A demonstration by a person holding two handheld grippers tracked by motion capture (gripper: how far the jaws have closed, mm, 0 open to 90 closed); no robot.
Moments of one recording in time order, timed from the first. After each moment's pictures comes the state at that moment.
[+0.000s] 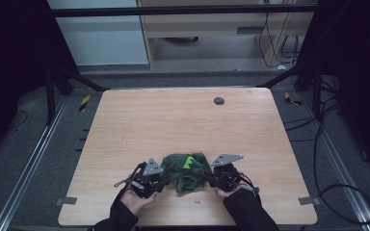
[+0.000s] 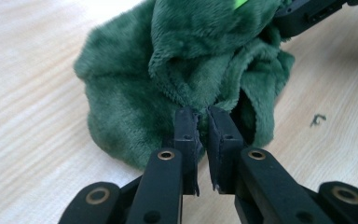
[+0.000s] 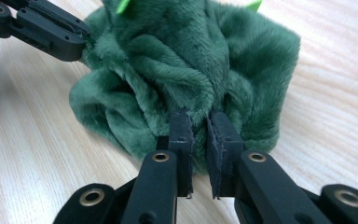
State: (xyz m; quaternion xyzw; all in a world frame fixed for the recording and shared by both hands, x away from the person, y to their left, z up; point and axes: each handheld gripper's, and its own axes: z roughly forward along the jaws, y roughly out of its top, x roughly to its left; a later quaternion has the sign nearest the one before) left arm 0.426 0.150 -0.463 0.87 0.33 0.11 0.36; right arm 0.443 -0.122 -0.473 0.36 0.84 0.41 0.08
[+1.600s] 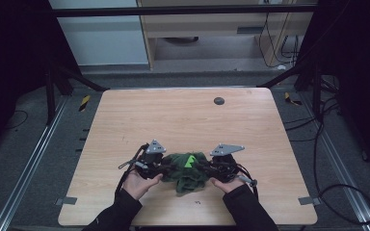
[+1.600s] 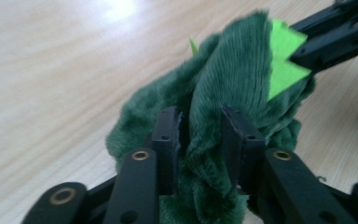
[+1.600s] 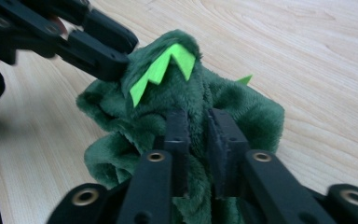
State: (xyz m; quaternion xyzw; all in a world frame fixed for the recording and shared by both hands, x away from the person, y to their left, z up) left arm 0.469 0.138 -0.435 0.85 0.35 0.09 0.38; right arm 0.458 -0.116 -0.448 0.36 0.81 0.45 0.09
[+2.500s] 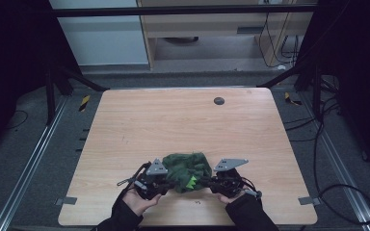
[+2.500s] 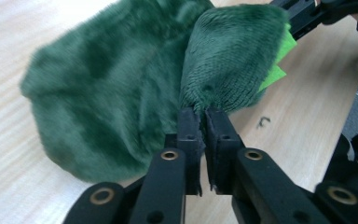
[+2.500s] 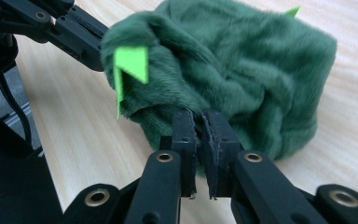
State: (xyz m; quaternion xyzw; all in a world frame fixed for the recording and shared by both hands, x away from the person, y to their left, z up) left arm 0.417 0.140 -0.445 0.88 0.30 0.06 0.37; right arm 0.423 -0.127 -0.464 0.34 0.83 0.44 0.05
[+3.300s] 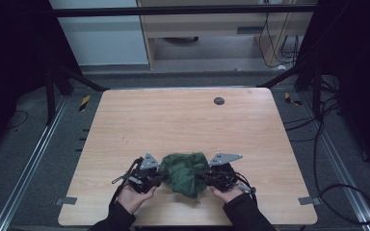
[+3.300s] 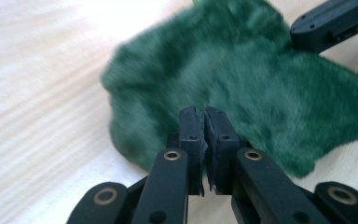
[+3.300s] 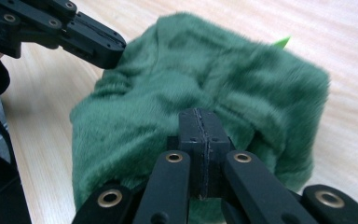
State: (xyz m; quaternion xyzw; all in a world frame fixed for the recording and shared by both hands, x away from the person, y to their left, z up) left arm 0.433 0.154 -0.453 0.85 0.35 0.11 0.37; right arm 0.438 -0.112 -0.463 0.35 0.82 0.45 0.07
